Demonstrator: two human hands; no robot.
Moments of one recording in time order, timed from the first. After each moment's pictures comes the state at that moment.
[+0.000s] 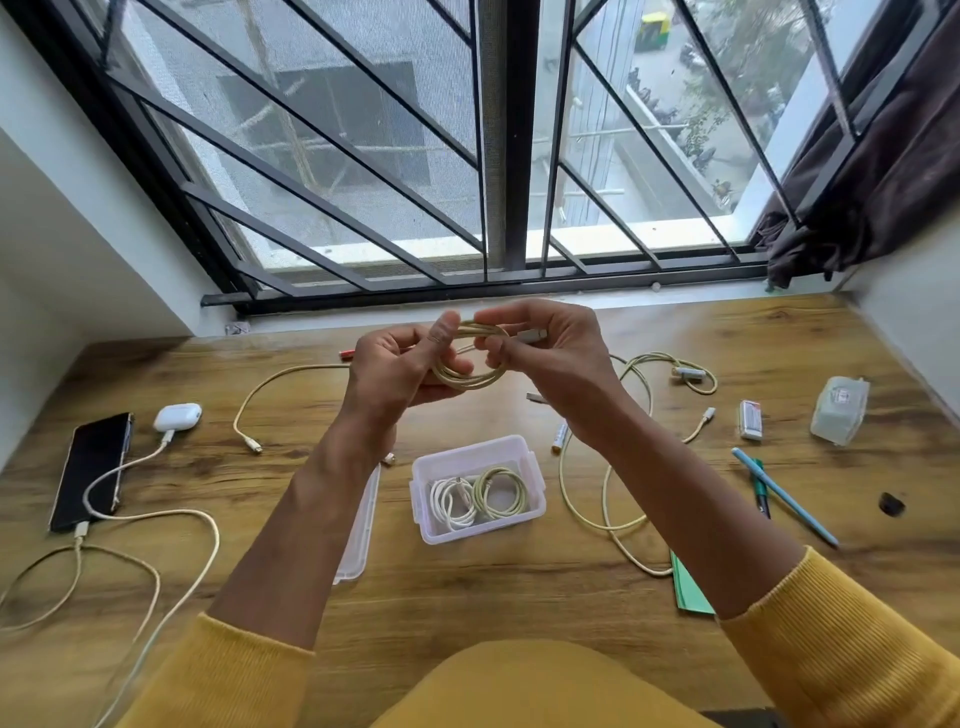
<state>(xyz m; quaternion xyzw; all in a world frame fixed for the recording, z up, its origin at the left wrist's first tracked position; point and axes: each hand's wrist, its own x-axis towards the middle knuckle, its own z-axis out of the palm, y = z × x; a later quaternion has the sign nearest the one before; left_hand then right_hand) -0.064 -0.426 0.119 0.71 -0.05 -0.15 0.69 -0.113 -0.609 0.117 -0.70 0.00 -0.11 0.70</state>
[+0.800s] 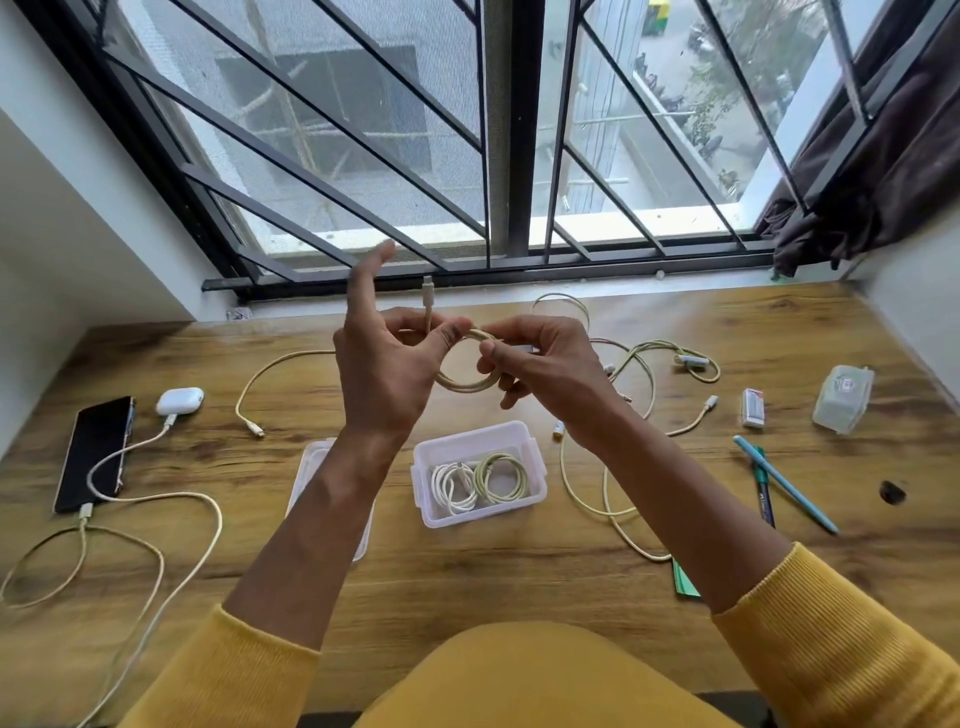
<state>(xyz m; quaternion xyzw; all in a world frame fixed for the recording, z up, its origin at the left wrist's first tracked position) -0.076 -0.429 0.115 0.81 -0.12 0.15 0.56 -0.117 -0.607 0.095 -0.71 0.02 -0.04 0.70</state>
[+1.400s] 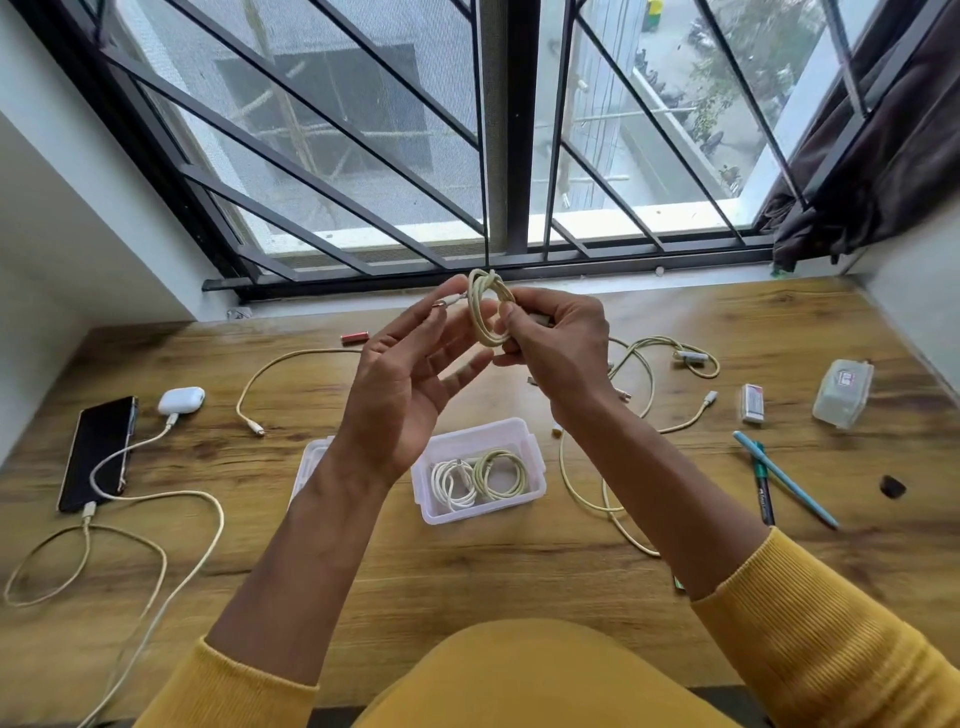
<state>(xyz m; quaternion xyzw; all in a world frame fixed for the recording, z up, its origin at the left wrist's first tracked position) -0.100 -0.430 0.124 0.50 -0.06 -0.20 0.84 -0.106 -0.596 0.100 -0.69 0.14 -0.19 0.69</state>
